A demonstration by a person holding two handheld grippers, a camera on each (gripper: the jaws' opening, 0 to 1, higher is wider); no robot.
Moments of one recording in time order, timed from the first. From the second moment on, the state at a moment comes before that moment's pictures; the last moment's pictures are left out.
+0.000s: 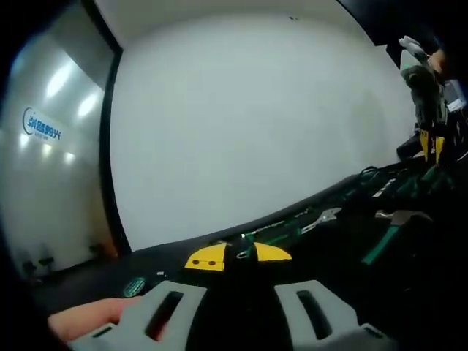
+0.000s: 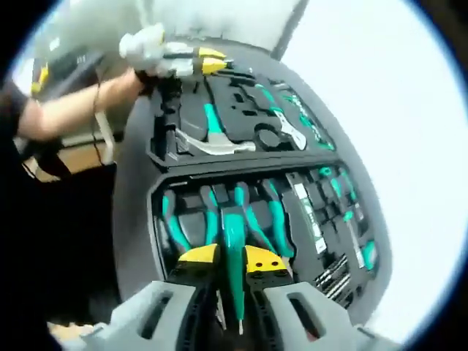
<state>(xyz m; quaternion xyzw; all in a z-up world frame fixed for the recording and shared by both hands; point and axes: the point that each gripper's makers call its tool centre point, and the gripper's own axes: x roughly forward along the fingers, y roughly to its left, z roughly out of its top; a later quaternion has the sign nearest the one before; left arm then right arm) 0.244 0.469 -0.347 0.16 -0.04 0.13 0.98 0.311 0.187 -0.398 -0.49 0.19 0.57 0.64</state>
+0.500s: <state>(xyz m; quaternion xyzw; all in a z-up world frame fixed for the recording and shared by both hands) 0.241 0.477 -0.343 0.14 -0.05 0.13 0.98 0.317 0.179 -0.391 -0.36 0.35 0.61 0.61</state>
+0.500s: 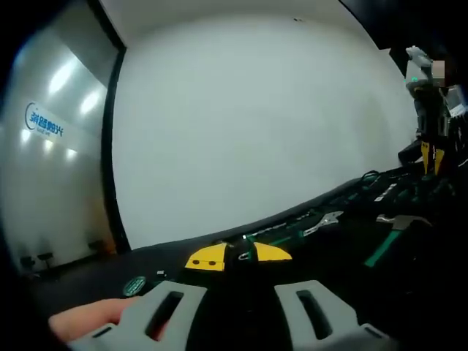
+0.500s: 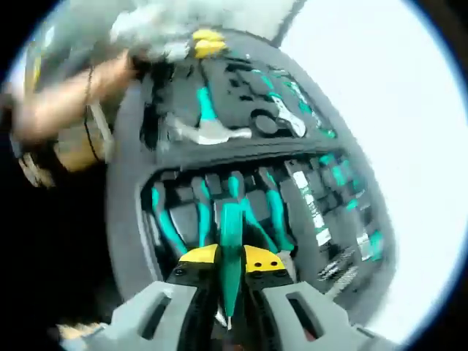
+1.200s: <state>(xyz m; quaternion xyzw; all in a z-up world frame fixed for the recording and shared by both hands) 0.243 0.480 -0.343 0.14 -0.06 0.12 0.98 0.390 0.177 -0.401 -0.16 0.48 0.64 0.57</state>
